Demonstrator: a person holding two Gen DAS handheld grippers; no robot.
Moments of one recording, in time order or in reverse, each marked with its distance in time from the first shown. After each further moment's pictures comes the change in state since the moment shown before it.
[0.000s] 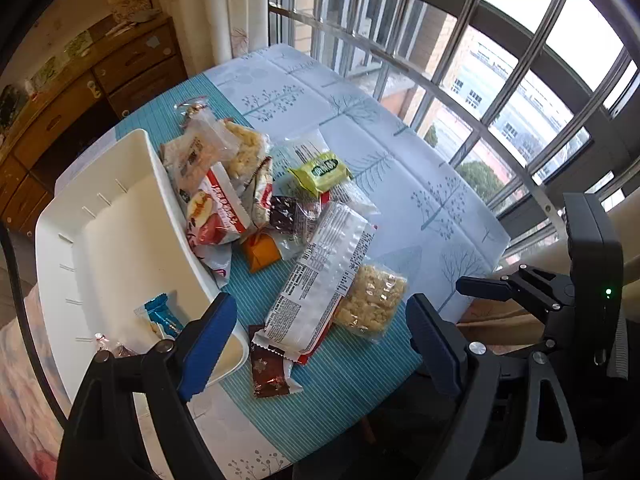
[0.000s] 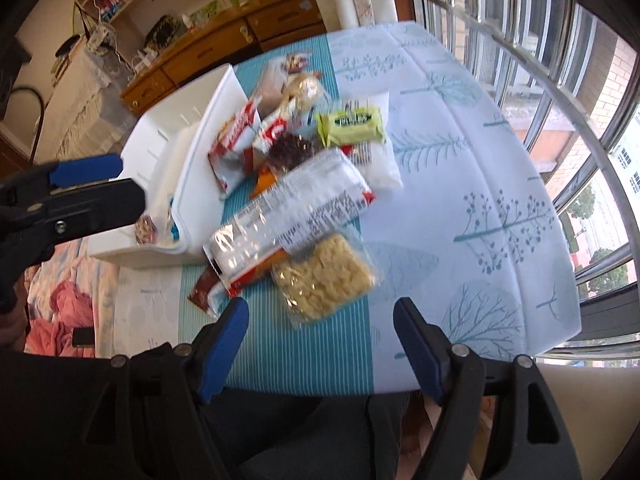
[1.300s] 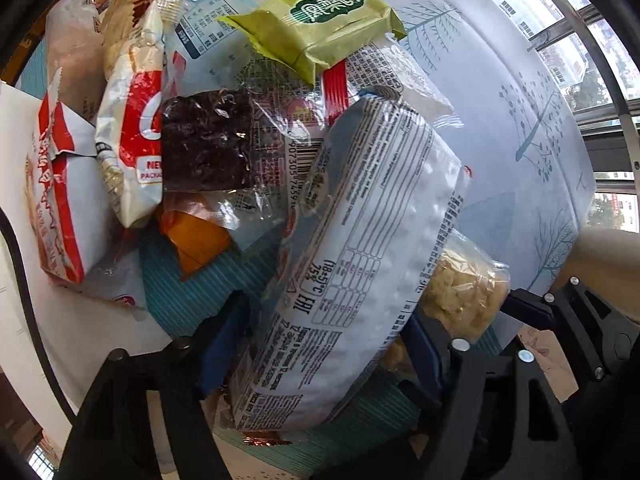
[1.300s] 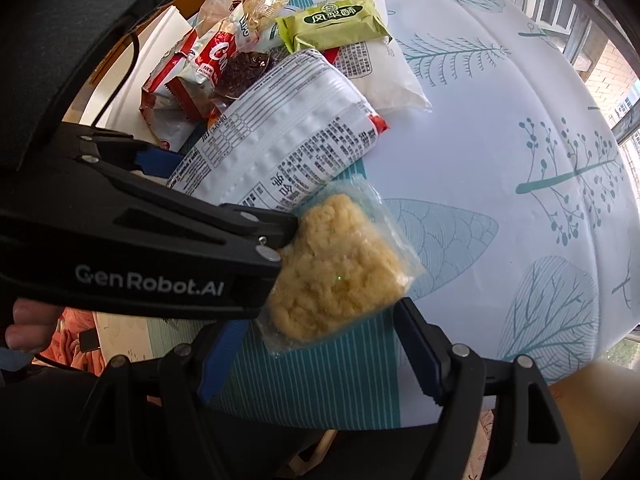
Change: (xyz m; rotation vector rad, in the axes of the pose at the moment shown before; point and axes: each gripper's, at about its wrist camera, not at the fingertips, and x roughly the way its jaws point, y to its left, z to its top) left arm 0.198 0.019 0.040 0.024 0.498 0.000; right arm 0.090 -0.023 0.006 0.119 0.179 0.015
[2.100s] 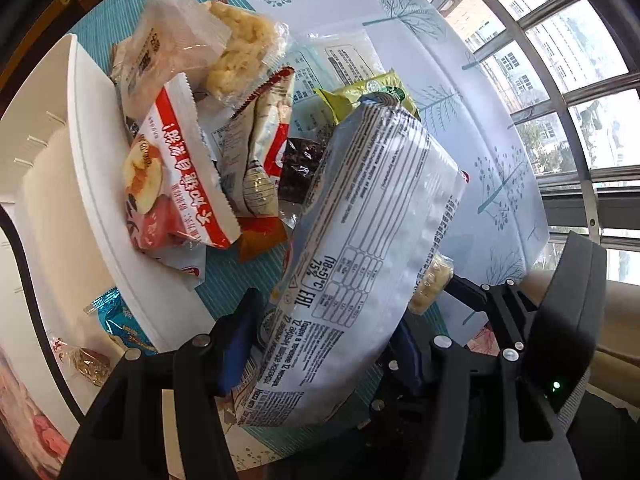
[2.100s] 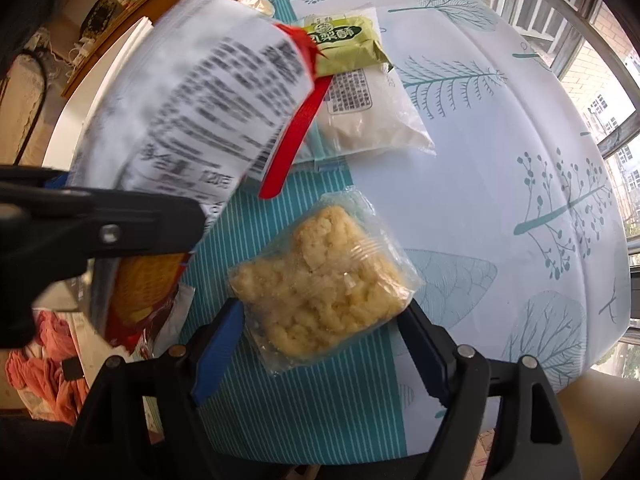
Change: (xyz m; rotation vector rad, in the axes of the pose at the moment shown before) left arm -0.062 0.048 -0.008 -0.165 -0.104 -0.114; right arm 0.016 0.031 0.061 0.052 -0.045 -0.105
